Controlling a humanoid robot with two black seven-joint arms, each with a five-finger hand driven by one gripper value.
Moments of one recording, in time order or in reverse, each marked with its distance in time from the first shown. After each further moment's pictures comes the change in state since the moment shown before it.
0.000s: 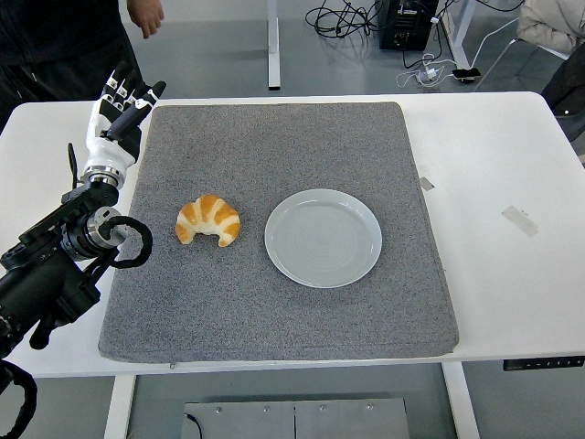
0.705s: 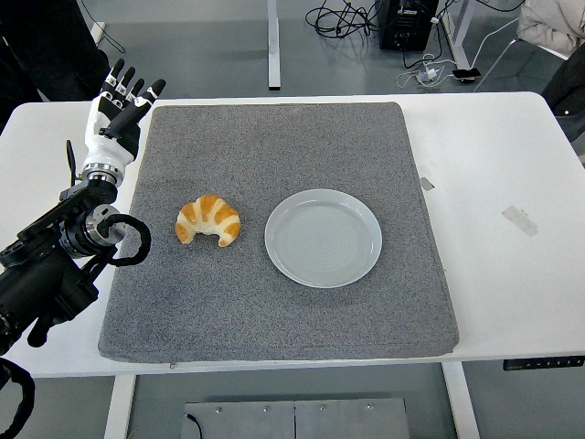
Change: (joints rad) left arm -0.011 0.012 0.006 0.000 0.001 0.000 0.000; right arm 0.000 0.000 0.000 0.000 0.000 0.000 0.000
